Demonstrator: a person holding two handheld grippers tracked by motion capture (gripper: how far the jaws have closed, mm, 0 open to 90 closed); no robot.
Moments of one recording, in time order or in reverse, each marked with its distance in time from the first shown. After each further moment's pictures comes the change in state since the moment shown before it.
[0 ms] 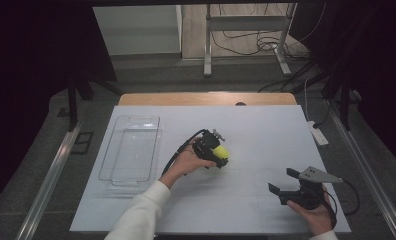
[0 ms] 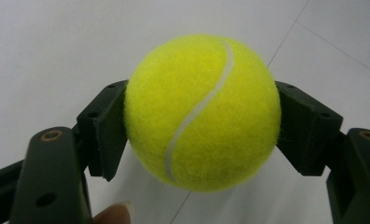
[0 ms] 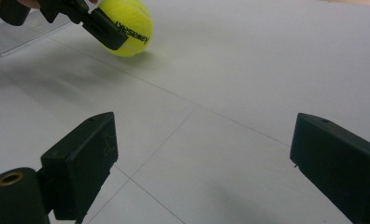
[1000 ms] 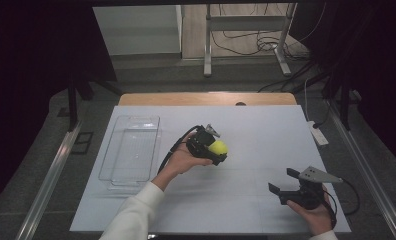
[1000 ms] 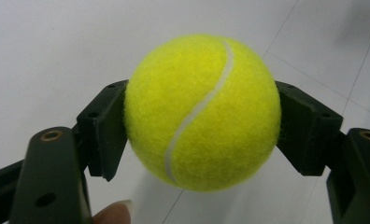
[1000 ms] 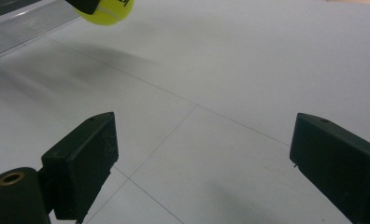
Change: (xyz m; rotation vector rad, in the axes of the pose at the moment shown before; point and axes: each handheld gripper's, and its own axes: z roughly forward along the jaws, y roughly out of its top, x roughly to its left) left arm -0.003 -0.004 -0.038 -0.113 0.008 0.030; right arm 0.000 0.000 0.000 0.002 -0.005 0.001
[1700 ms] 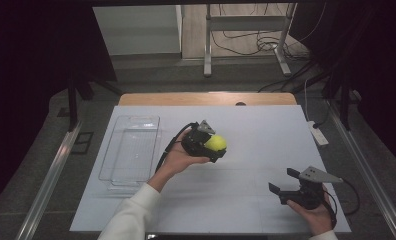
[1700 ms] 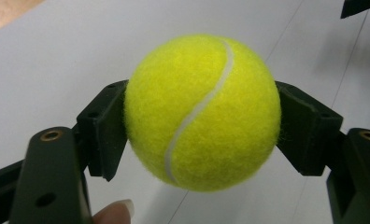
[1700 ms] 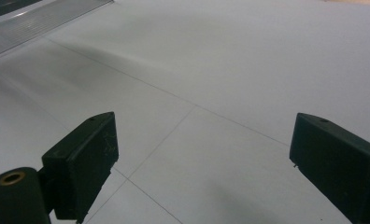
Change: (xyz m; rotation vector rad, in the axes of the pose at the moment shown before) left arm -0.002 -0.002 -0.025 -0.130 0.008 -0.001; right arm 0.000 0.000 0.000 -0.002 -0.004 0.005
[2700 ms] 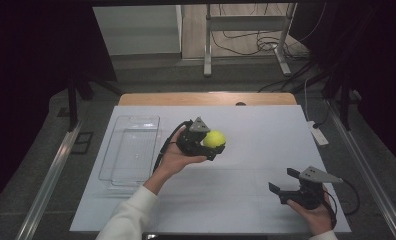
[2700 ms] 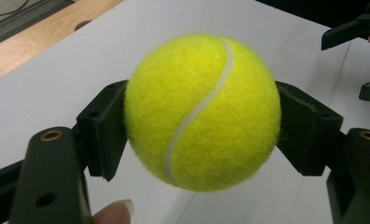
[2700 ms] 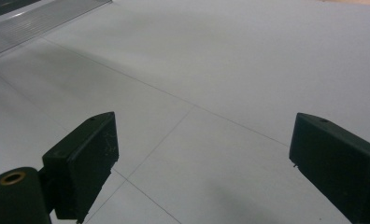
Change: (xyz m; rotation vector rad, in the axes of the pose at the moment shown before) left arm -0.004 0.000 -0.021 -0.109 0.030 0.009; right arm 0.000 0.000 0.000 0.000 -0.006 0.001
